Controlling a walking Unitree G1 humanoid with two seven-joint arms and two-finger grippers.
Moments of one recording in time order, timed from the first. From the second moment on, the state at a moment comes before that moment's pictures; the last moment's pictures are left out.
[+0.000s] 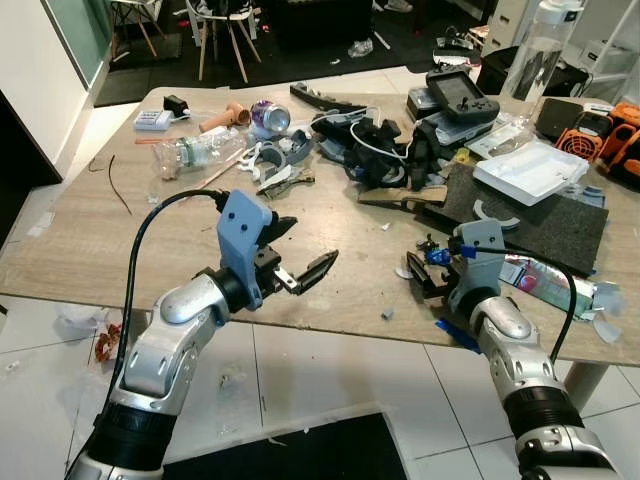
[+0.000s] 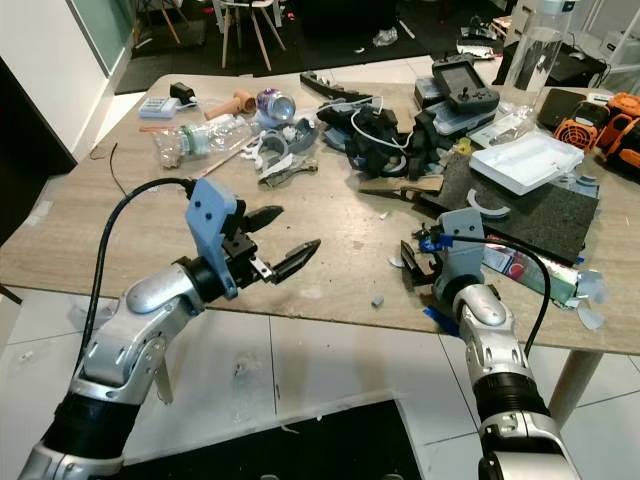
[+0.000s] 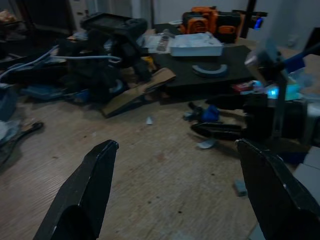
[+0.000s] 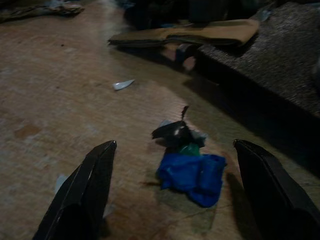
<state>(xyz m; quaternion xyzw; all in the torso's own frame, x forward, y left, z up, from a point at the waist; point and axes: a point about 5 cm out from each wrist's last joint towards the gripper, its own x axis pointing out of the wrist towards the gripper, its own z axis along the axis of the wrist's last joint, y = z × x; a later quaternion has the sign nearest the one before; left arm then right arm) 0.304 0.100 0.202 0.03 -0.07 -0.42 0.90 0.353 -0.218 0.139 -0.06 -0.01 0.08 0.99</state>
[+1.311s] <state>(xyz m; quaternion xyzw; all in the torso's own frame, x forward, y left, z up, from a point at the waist) 0.297 0.096 0.206 0.00 -0.07 -0.45 0.89 0.358 -0.215 0.137 -0.05 0.02 0.09 0.99</state>
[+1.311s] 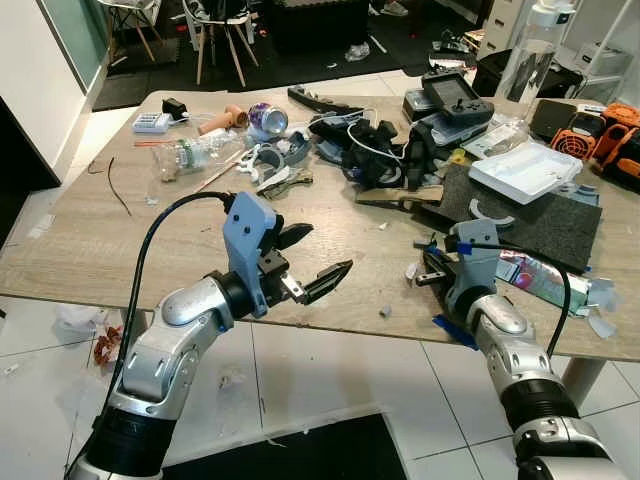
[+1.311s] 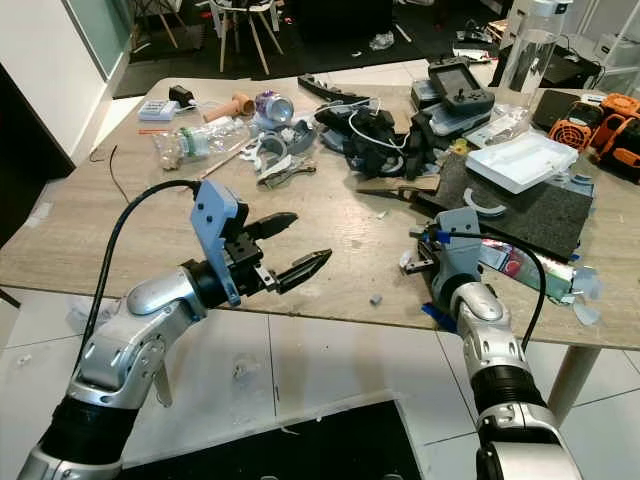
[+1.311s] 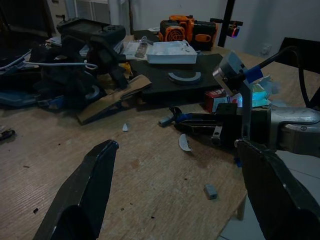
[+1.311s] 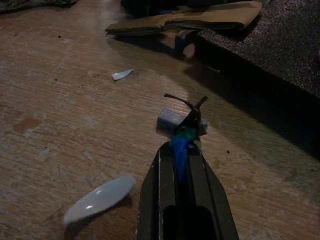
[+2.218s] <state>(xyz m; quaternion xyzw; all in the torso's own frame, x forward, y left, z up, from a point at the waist) 0.321 0.154 0.196 0.04 -0.08 -0.13 0.99 0.321 -0.149 0.178 -0.09 -0.14 0.07 0.98</state>
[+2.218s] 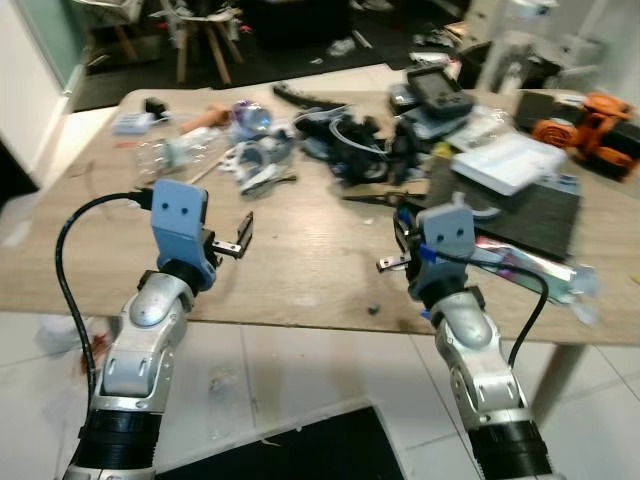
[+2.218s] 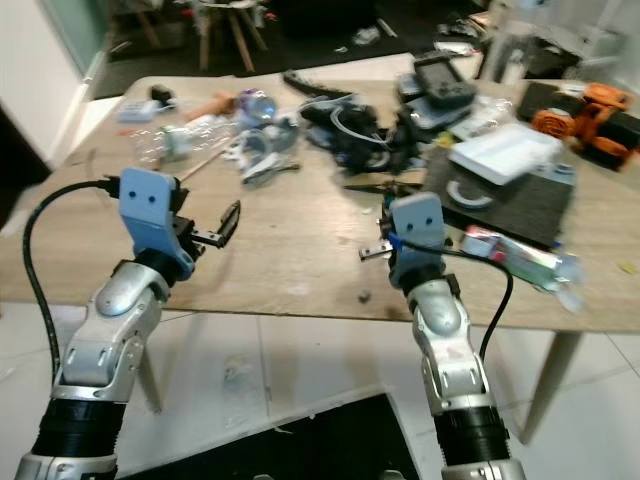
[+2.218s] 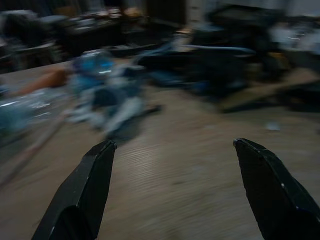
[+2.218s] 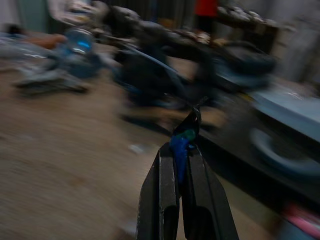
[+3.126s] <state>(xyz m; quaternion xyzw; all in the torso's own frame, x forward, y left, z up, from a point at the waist) 0.320 0.152 0.189 0.05 -0.08 -0.12 0.99 0.309 -0.146 0.163 -0.06 -0.12 0.05 0.99</state>
